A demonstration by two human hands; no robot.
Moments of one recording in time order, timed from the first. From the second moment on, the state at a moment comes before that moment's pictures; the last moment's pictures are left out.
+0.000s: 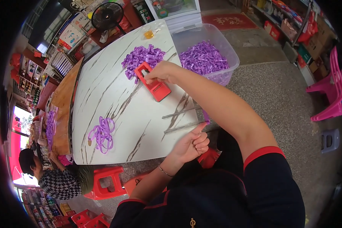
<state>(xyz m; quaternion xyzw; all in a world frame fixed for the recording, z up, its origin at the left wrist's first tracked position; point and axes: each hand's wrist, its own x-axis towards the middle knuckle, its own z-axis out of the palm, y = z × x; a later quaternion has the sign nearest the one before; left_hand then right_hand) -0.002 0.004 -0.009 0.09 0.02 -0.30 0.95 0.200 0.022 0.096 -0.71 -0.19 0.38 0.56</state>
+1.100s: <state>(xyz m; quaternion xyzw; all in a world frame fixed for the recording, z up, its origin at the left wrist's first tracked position) -0.003 0.004 -0.007 0.11 0.05 -0.30 0.95 0.184 -0.080 0.035 -0.81 -0.37 0.20 0.40</state>
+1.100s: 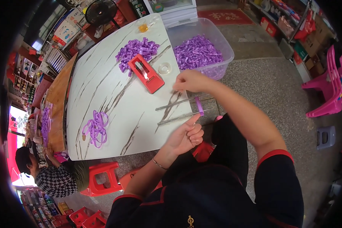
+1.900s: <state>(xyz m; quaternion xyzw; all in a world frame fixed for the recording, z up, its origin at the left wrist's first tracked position) -0.003 0.003 -0.005 0.13 0.04 -0.29 0.95 0.151 -0.110 0.068 -0.86 -0.45 0.24 0.01</state>
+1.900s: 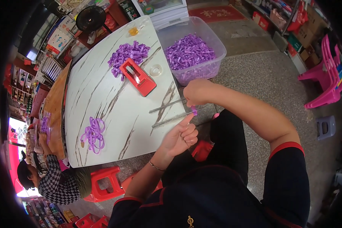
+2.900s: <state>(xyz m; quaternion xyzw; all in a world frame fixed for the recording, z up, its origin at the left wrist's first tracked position) -0.001 0.000 -0.004 0.14 0.02 -0.29 0.95 0.129 -0.166 -0.103 -0.30 0.08 0.50 0.81</state>
